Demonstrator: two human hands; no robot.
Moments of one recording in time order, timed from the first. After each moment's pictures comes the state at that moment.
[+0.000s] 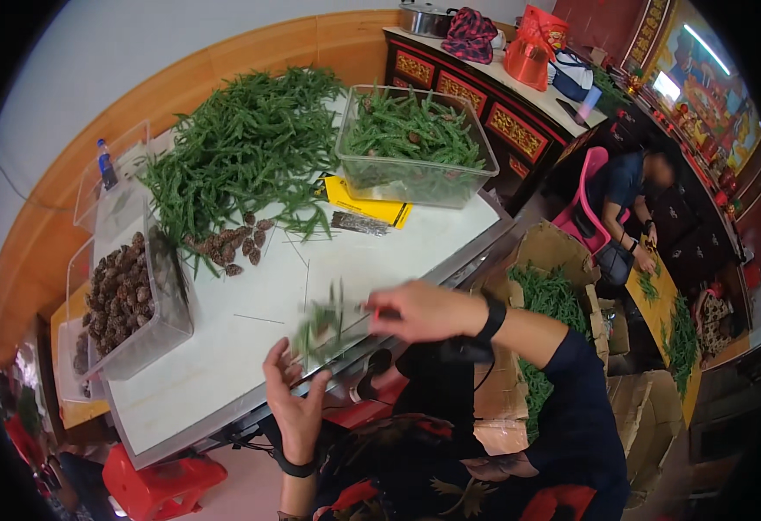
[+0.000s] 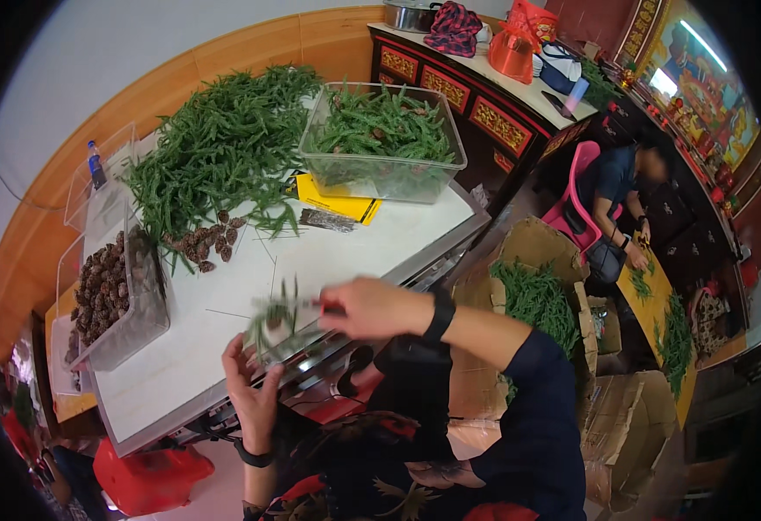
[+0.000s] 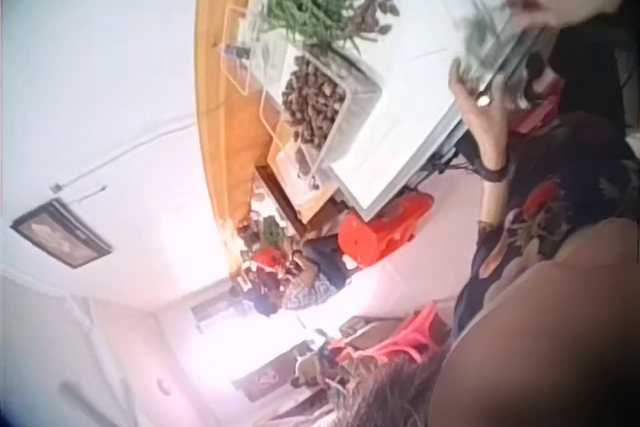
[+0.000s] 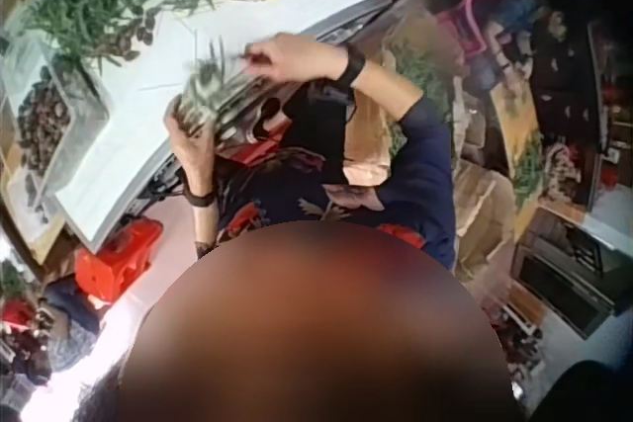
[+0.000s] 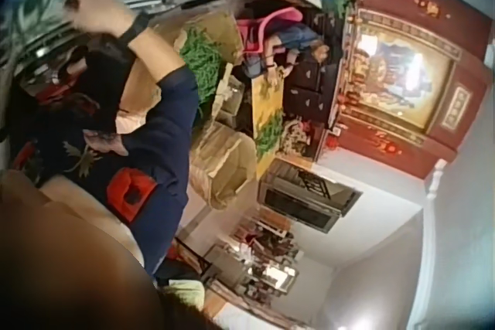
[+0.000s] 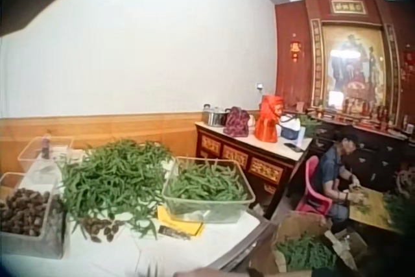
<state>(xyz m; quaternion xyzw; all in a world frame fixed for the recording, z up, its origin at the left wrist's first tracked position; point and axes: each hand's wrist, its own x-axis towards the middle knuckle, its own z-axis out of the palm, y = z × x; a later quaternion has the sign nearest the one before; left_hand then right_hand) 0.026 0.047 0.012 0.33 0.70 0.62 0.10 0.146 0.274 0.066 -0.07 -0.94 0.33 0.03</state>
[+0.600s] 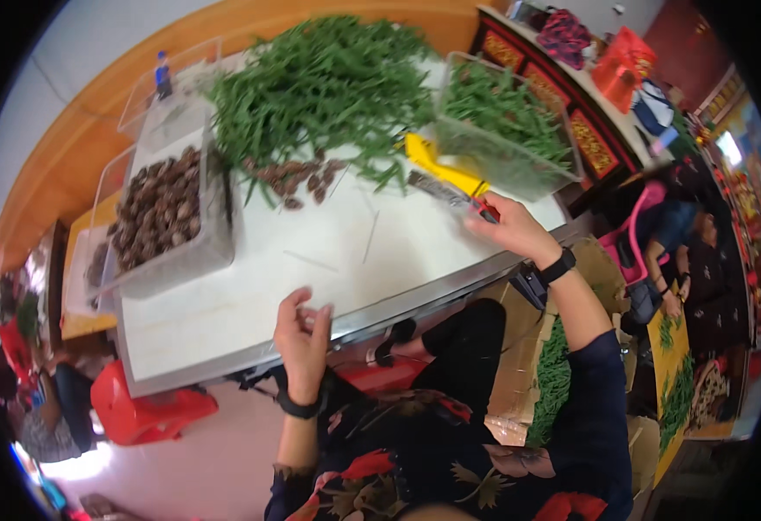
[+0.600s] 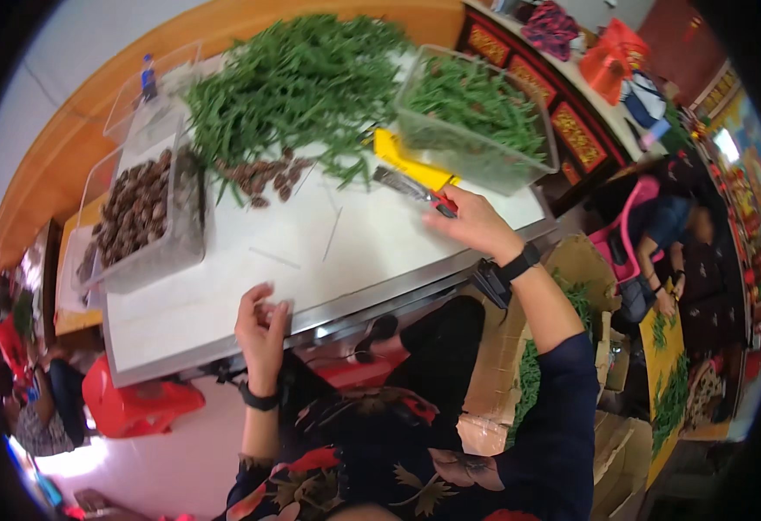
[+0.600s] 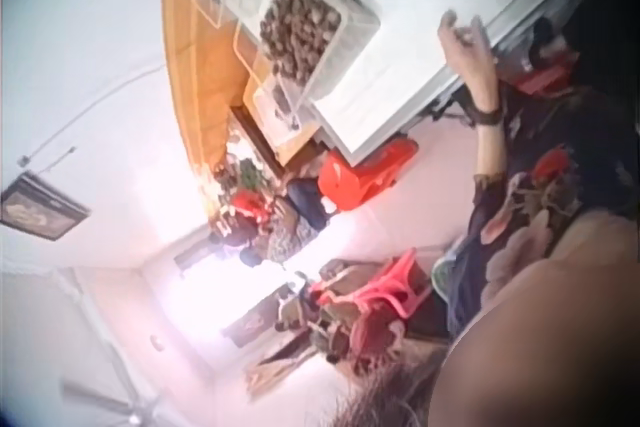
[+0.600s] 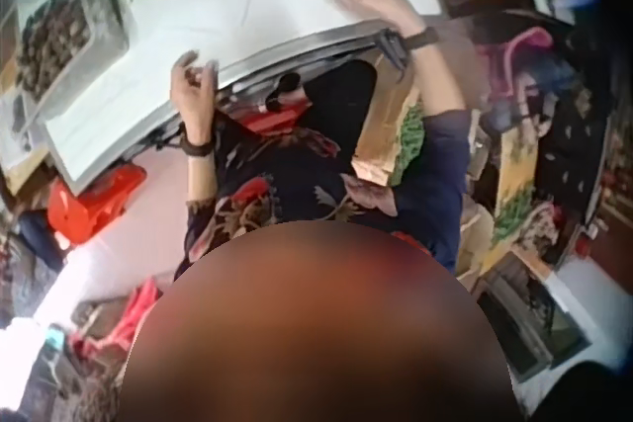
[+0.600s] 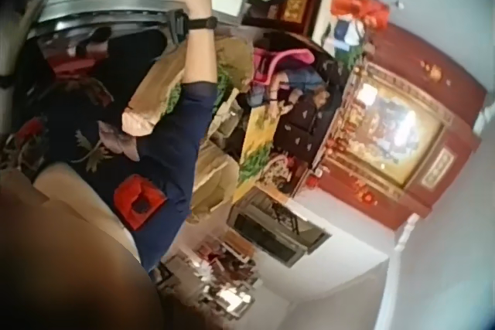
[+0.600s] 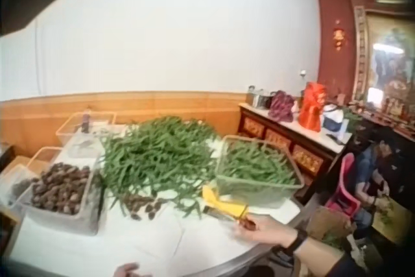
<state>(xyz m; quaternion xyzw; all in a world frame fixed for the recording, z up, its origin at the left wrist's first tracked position) -0.018 0.029 -0.022 0.21 0.76 0.60 0.11 0.124 0.352 0.067 -0.32 -0.85 0.40 0.06</state>
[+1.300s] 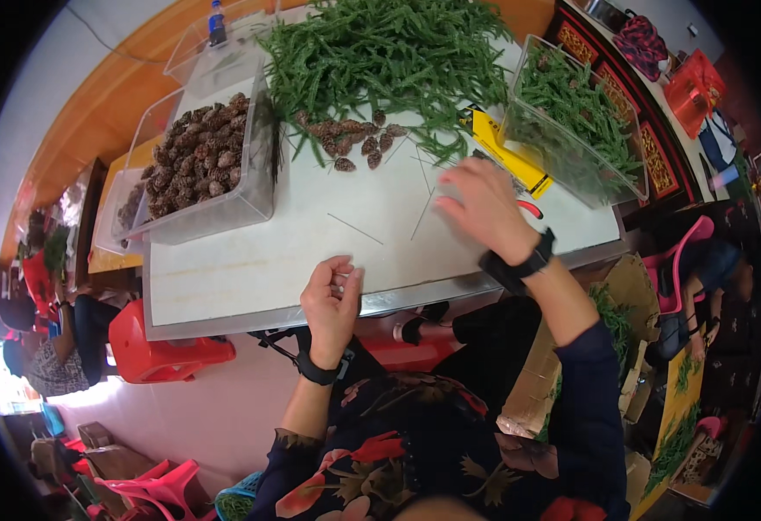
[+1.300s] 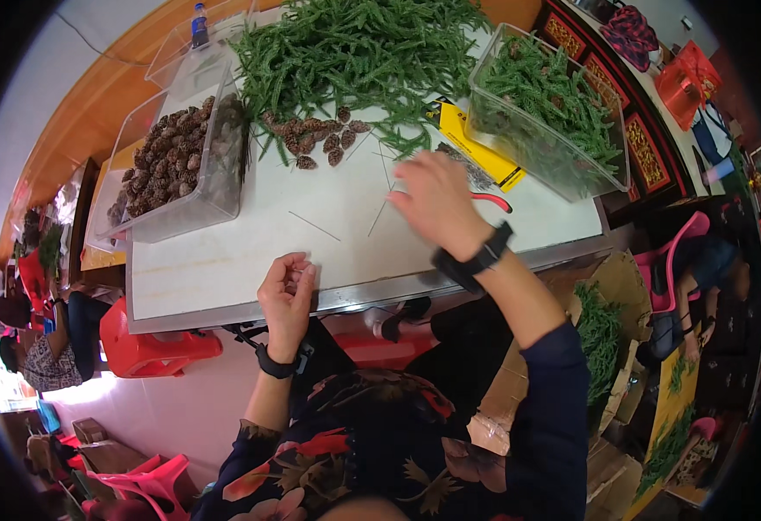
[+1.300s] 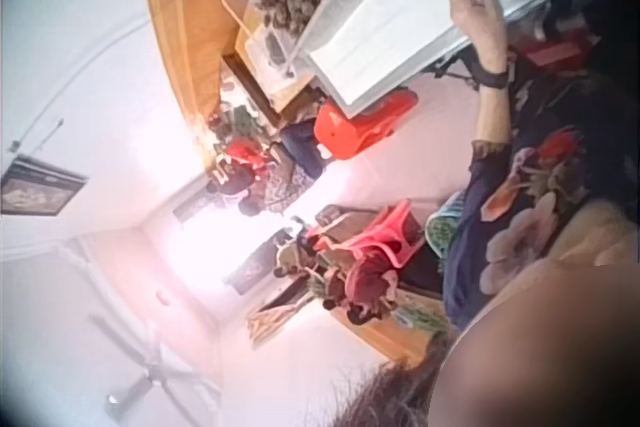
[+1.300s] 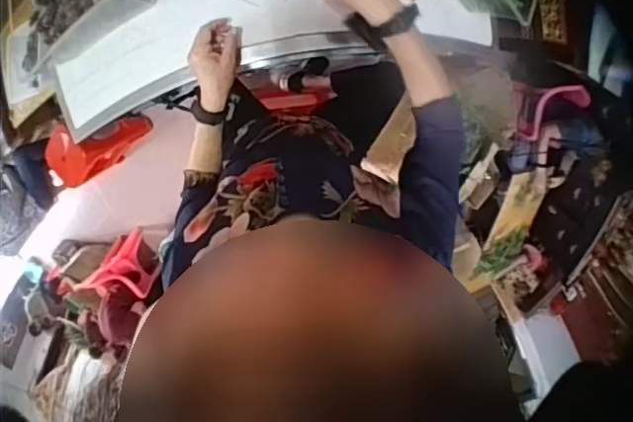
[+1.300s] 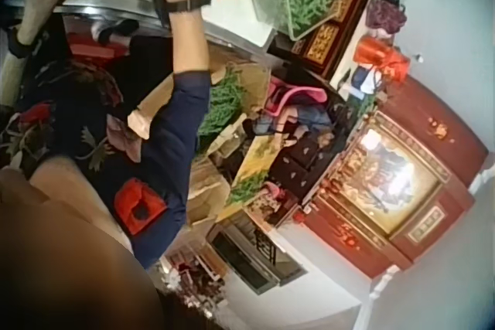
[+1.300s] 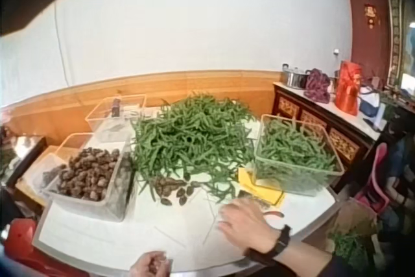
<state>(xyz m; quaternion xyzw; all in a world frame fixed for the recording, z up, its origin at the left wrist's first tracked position) -0.029 0.034 -0.043 0.21 0.76 0.61 0.03 0.024 0.295 0.027 -0.07 -0.97 0.11 0.20</state>
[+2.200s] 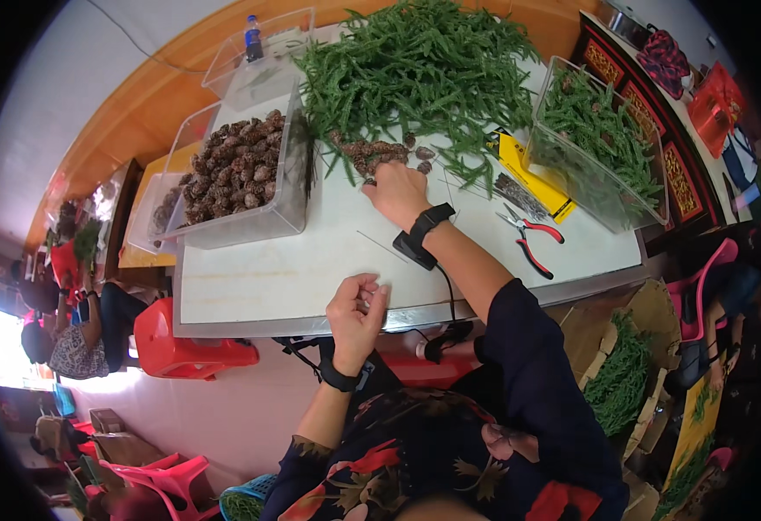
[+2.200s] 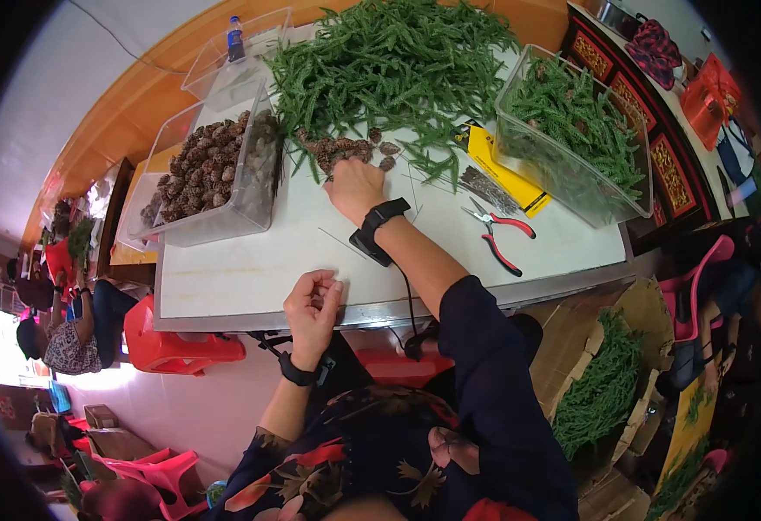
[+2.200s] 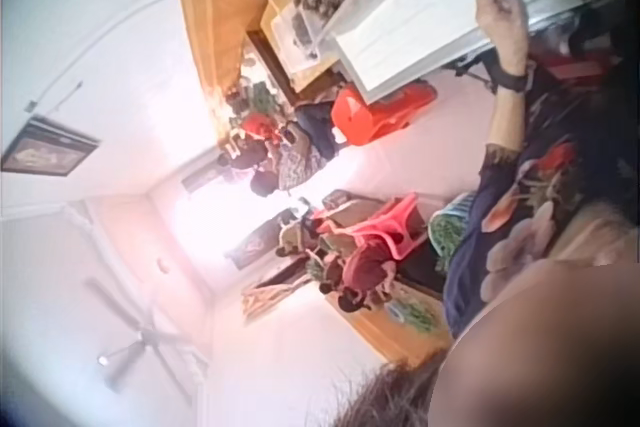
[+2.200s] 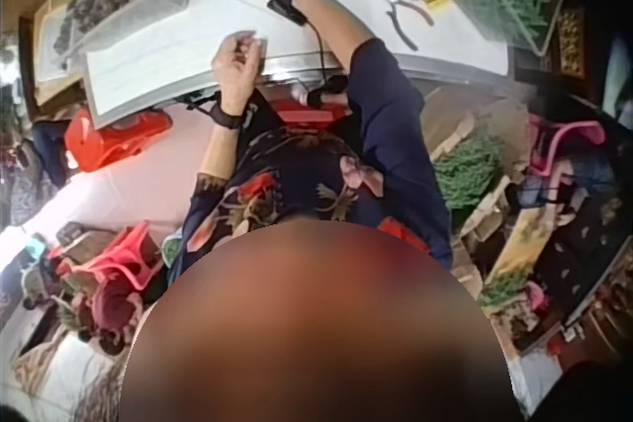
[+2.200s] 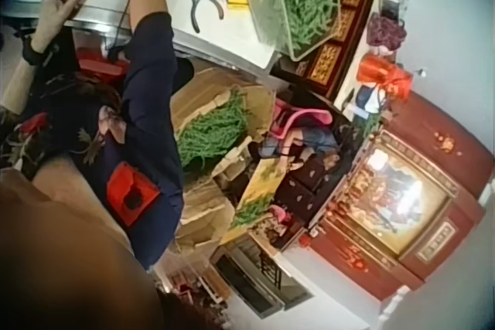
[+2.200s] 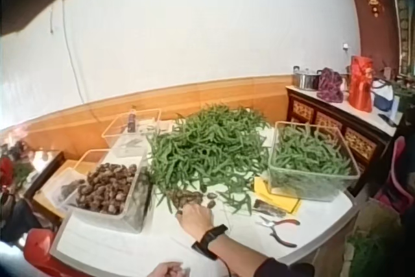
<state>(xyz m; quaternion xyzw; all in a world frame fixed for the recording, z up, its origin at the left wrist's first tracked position) -0.027 0.041 -0.038 0.22 0.76 0.61 0.02 -0.121 0.232 -0.014 -0.13 -0.94 0.22 0.20</state>
